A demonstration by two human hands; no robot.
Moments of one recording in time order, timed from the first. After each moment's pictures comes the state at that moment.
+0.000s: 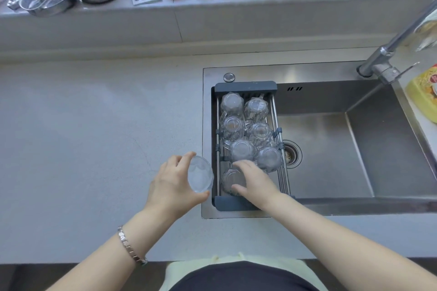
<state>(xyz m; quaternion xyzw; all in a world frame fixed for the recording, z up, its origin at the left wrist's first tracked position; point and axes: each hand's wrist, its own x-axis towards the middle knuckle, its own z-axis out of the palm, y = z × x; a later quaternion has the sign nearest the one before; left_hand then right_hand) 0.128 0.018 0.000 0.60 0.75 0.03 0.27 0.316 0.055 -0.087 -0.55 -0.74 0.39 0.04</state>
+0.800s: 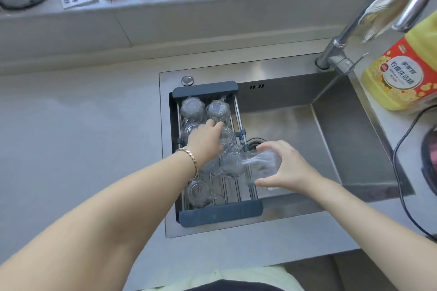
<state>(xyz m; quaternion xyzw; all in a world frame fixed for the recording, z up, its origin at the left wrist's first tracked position) 0.248 0.164 -0.066 0.77 0.59 -0.10 0.24 0.448 0.090 -0.031 -0.63 -0.64 0.43 0.10</state>
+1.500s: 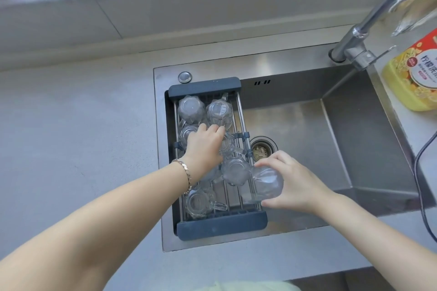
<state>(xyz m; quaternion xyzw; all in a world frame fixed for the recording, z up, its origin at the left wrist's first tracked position) 0.249 0.174 -0.091 0.80 0.57 -0.13 0.15 0.455 0.099 -0.051 -0.58 -0.71 0.40 0.01</state>
